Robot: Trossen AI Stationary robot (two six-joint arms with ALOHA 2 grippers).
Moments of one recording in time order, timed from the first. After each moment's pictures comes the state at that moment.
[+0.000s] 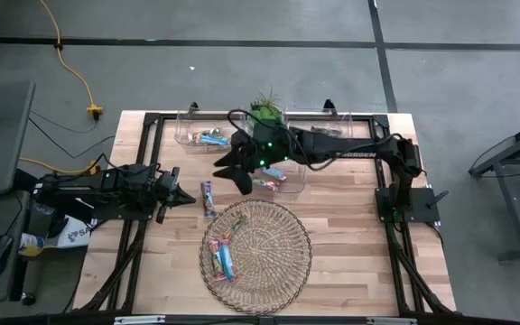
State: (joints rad) left arm 0.00 0.07 0.15 -0.37 0.16 -0.19; right arm -0.08 1.89 1.79 -0.16 -0.26 0.39
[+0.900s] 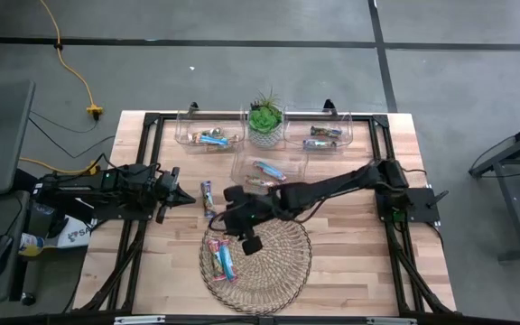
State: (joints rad) left arm 0.00 0.07 0.15 -0.37 0.17 -0.19; right arm 0.20 2.05 1.79 -0.34 -0.01 -0.24
